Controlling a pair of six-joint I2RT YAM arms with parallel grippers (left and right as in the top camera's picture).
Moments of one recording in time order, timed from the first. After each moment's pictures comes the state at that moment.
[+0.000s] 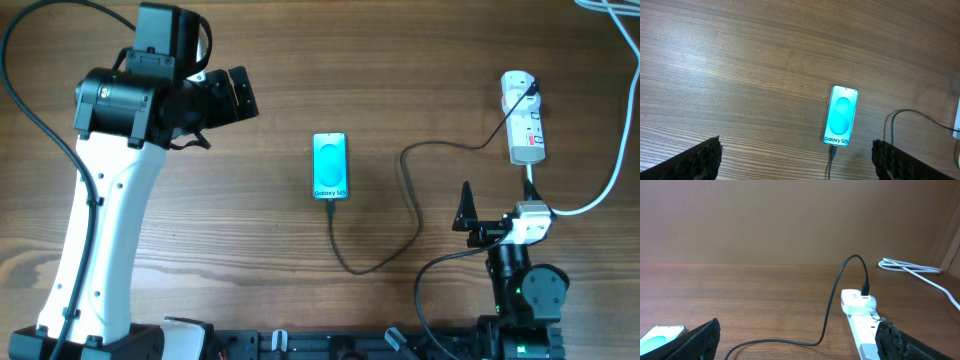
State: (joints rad) left arm -0.20 1.53 1.77 -1.30 0.00 -0.43; right arm -0.03 0.02 0.01 0.00 -0.04 -0.01
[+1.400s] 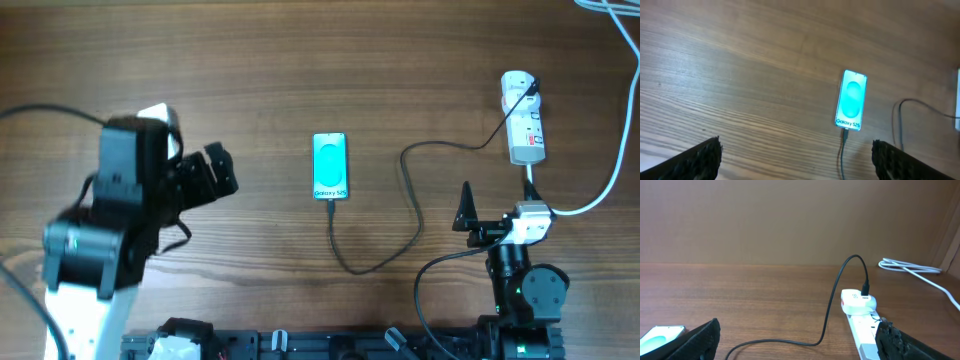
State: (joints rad) left arm -0.17 1.03 1.27 -1.15 -0.02 -0.46; right arm -0.03 0.02 0.01 0.00 -0.04 -0.01
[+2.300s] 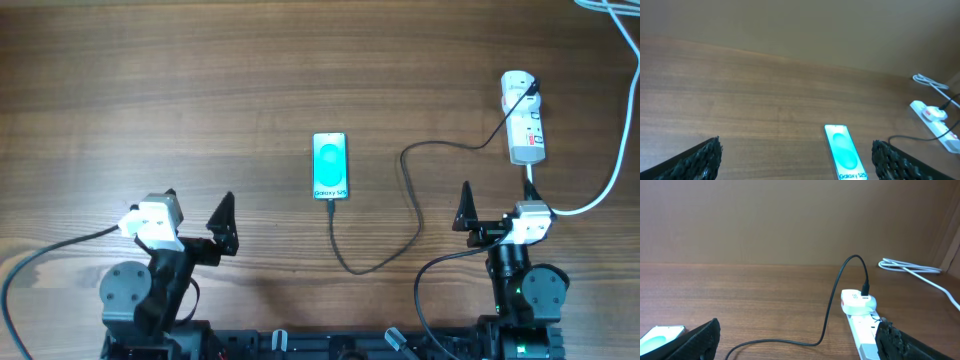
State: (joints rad) left arm -0.04 0.21 0.45 -0.47 0.16 -0.23; right arm -0.03 0.02 0.01 0.00 -0.04 -0.01
